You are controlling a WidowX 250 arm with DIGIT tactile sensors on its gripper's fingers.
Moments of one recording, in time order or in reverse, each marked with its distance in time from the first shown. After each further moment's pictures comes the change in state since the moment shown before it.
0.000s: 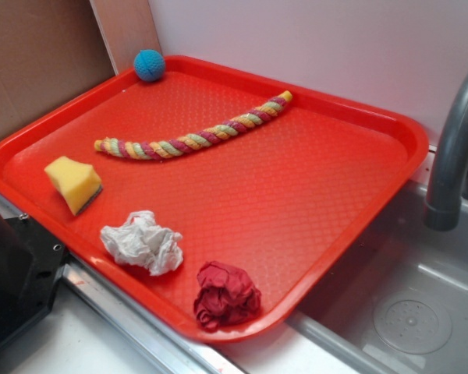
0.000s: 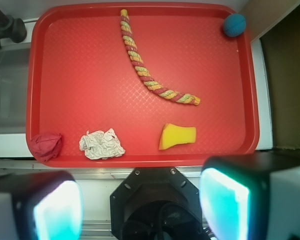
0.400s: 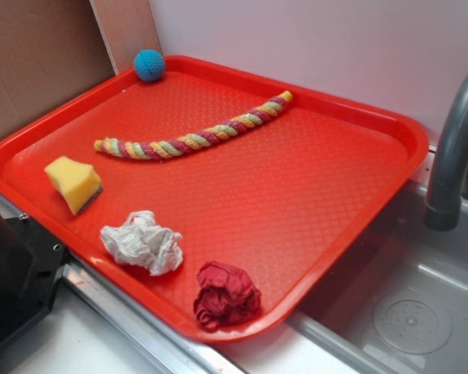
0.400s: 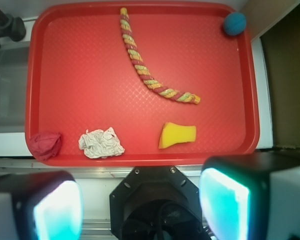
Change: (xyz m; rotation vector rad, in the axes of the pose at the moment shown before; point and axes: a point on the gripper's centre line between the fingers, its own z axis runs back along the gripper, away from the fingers) arm -0.001 0.000 -0.004 0.002 0.009 0.002
